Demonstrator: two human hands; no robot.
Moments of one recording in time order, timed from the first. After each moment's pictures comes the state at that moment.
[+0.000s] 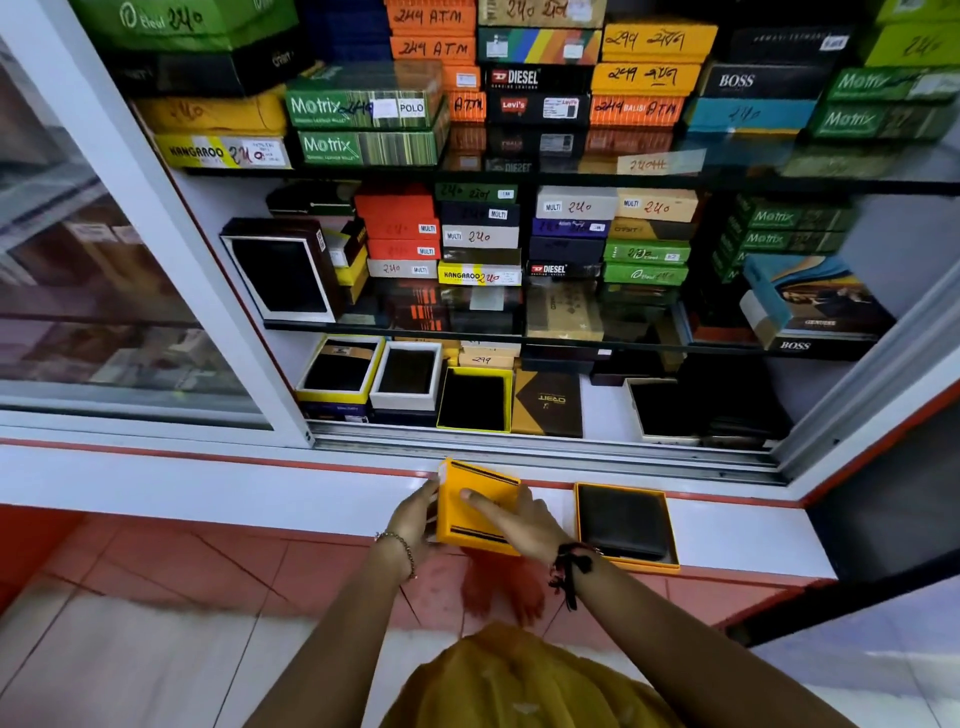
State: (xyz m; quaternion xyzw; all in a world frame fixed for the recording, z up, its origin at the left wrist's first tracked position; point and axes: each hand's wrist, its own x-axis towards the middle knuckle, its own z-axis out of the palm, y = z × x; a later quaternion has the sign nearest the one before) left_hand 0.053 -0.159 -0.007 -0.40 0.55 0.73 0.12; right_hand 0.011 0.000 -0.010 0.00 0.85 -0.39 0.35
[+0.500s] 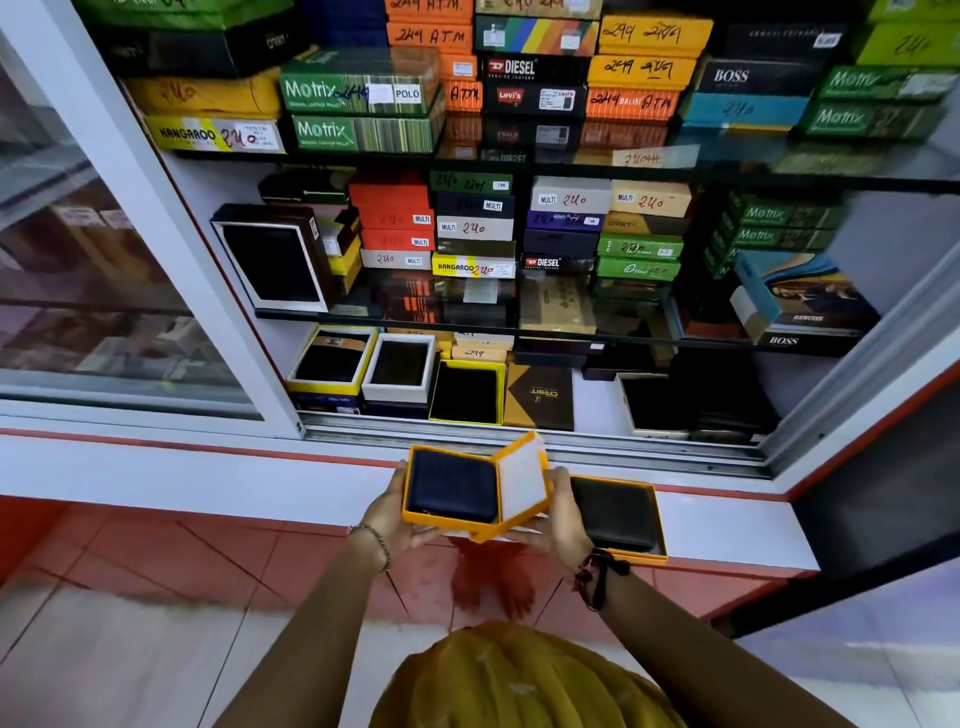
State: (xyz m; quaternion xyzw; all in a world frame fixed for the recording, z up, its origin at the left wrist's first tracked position) left_hand 0.060 -0.174 -0.014 -0.40 0.47 0.78 0.12; right_hand 0.009 0.035 -0.029 0.19 0.62 -0.70 0.30
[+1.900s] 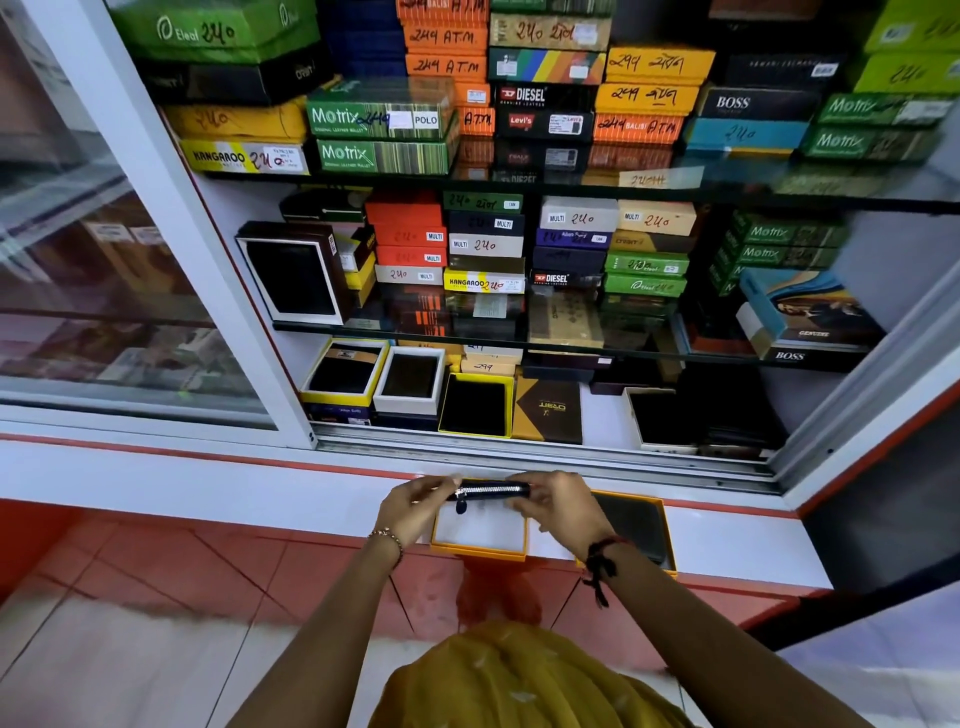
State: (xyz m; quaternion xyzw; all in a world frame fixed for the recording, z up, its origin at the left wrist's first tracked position) left_hand 0.061 -0.172 0.000 -0.26 0.78 0.57 0.05; right_hand -0.016 0.048 -0.010 -0.19 0.88 -0.38 0.18
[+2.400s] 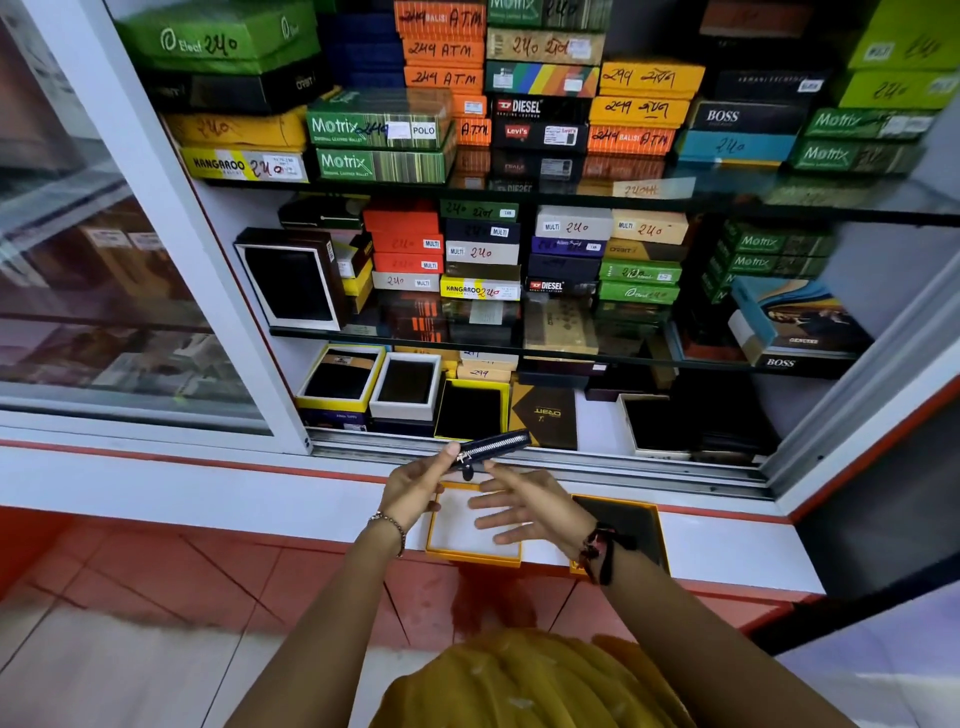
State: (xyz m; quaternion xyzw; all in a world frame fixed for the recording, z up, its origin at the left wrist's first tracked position) left_hand 0.045 -0.163 0.029 -0.27 0.69 0.67 0.02; right_hand 0.003 0.024 0.053 -0.02 0.69 -0.61 0.39
